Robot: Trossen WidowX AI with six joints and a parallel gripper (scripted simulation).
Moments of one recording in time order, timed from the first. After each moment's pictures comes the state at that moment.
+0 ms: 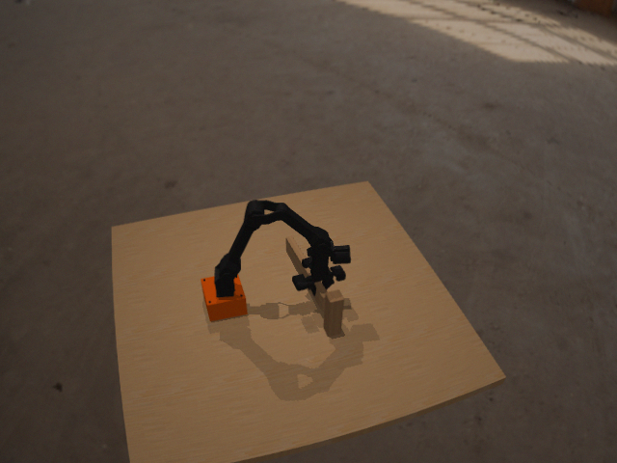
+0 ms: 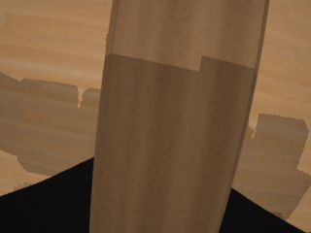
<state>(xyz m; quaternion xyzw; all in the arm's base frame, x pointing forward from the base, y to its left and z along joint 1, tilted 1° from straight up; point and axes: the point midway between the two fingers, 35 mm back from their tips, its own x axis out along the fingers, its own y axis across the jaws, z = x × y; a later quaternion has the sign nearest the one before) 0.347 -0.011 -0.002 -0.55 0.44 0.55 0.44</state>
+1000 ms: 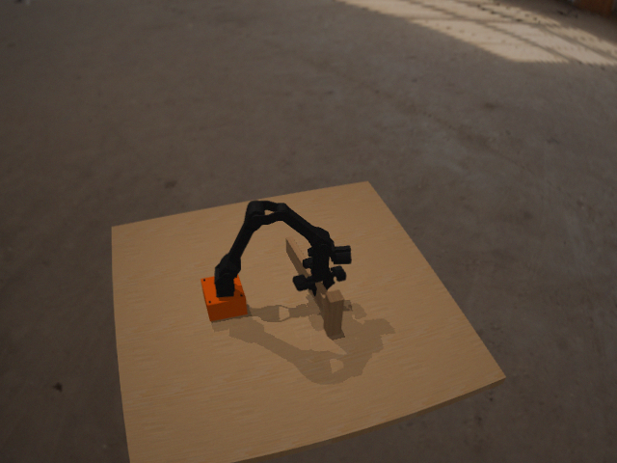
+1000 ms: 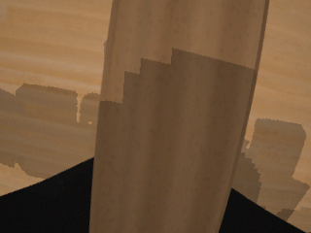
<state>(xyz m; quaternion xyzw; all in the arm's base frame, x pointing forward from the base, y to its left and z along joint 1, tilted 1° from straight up) 0.348 -0.014 -0.001 -0.56 0.44 0.55 0.44</state>
